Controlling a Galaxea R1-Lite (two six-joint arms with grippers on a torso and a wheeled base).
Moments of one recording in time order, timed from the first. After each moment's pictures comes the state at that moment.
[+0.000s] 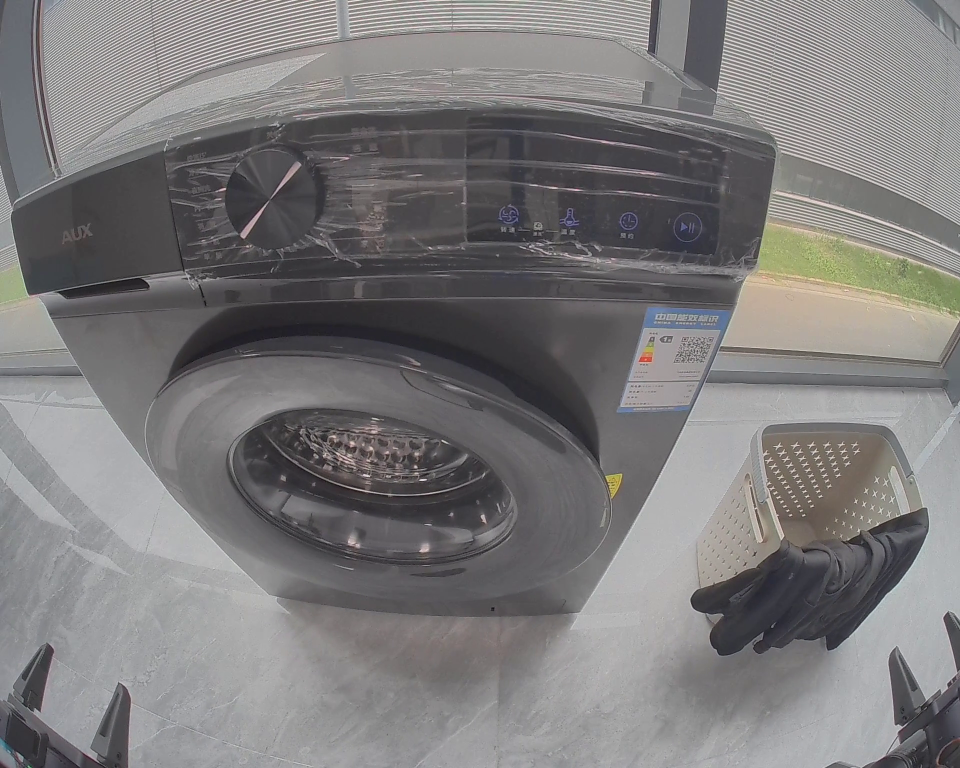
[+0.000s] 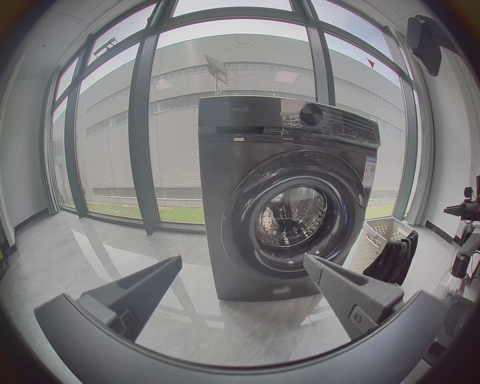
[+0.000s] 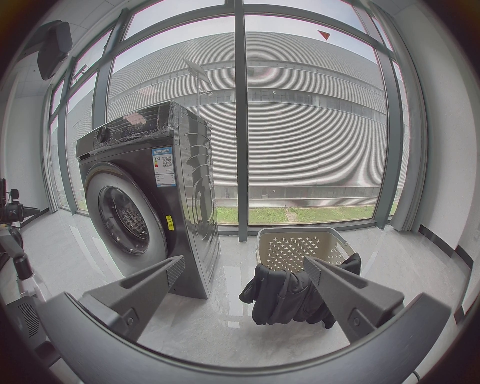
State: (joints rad) left arm 0.00 0.02 -0.02 0.00 -0.01 -0.01; right arm 0.00 0.02 -0.02 0.00 0.00 0.00
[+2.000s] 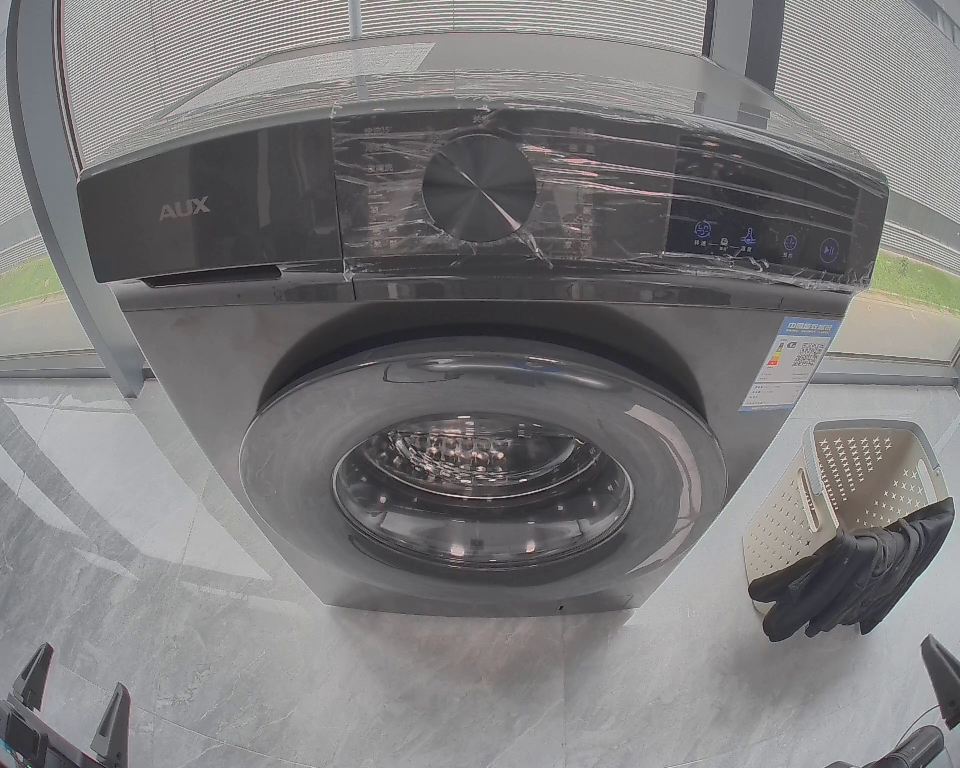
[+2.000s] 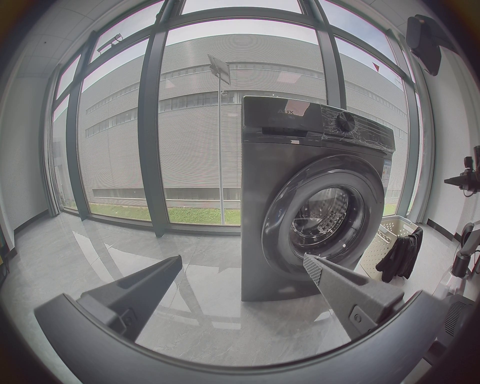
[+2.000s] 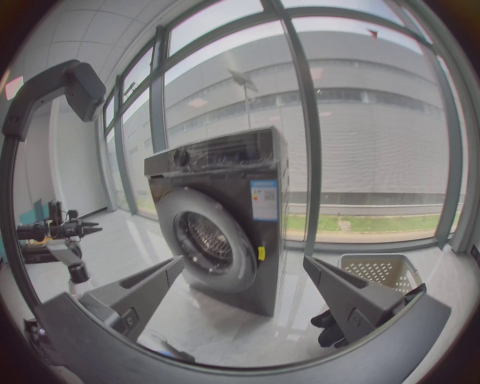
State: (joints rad) left arm 0.00 0.02 -0.02 0.00 -0.01 0.00; right arm 0.01 0.21 -0.31 0.05 0.36 -0.01
